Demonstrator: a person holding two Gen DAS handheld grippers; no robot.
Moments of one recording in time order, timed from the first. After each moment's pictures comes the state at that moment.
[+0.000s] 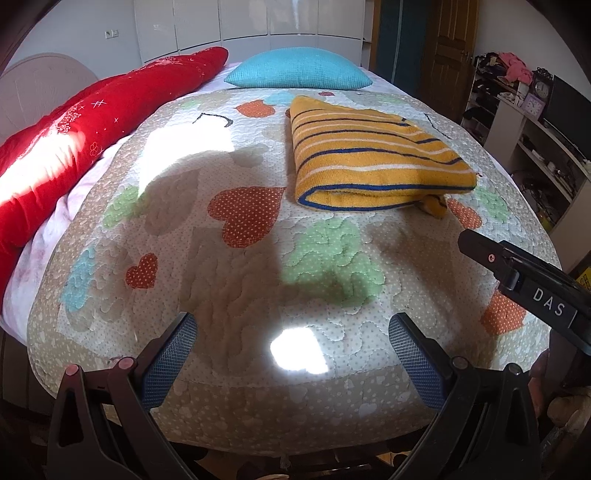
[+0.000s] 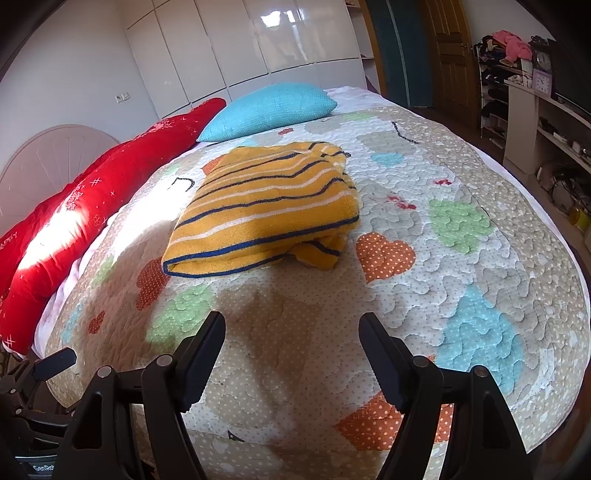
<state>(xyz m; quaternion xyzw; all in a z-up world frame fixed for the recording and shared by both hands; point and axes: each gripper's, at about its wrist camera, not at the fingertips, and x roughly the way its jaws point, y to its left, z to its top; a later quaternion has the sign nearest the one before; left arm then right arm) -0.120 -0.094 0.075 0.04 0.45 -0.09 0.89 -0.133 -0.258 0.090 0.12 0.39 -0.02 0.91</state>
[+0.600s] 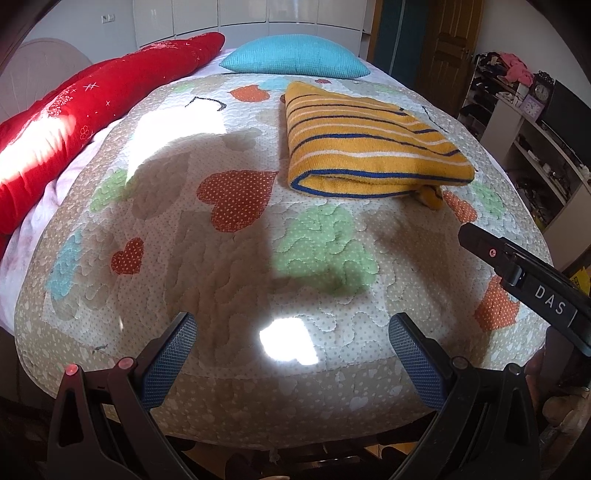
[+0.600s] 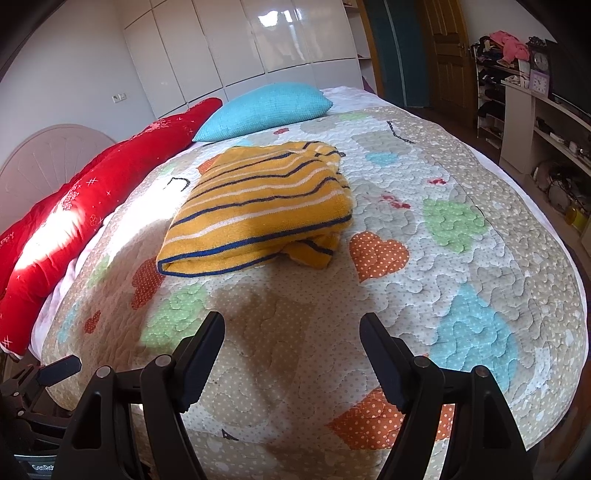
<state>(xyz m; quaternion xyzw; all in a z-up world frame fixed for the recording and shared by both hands) -0.116 -0.093 0.066 0.02 0.48 -0.10 0.87 -0.135 -0.259 0.090 0.12 0.39 -0.03 0.91</state>
